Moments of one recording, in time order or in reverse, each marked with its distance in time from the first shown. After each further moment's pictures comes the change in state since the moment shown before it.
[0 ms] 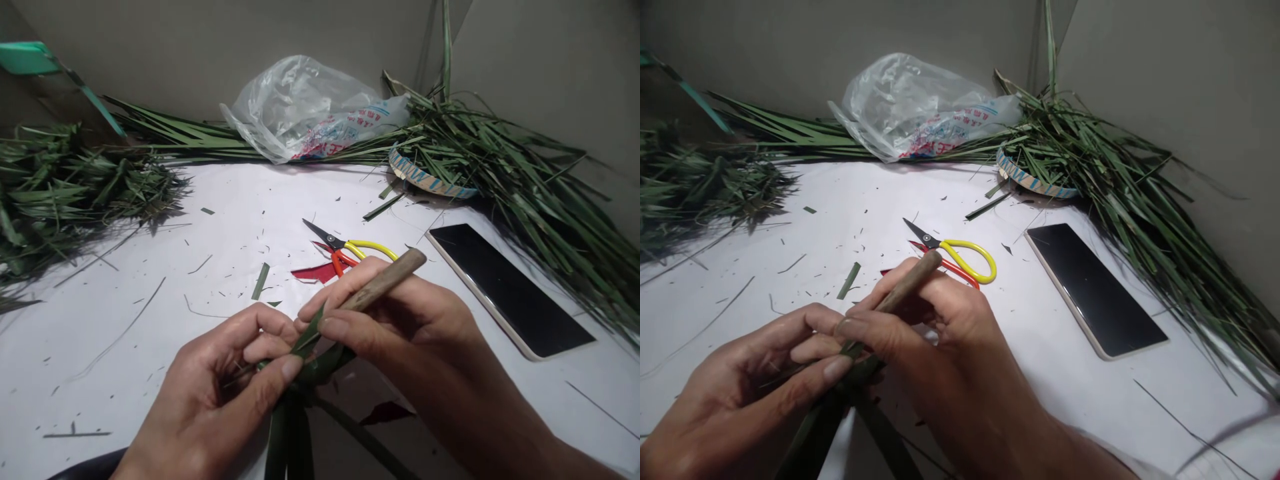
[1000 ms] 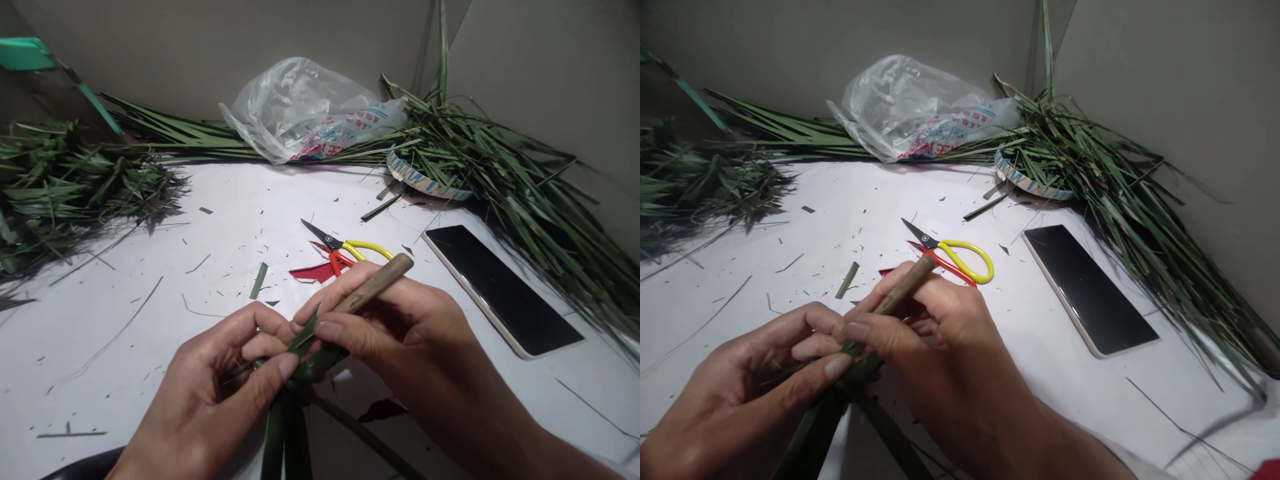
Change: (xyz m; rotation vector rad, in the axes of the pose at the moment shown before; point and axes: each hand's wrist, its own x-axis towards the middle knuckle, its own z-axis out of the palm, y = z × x) left_hand -0.001 0.000 0.001 -0.036 -0.009 -0.027; right_hand -0.001 -0.002 0.001 -0.007 -0.038 0.018
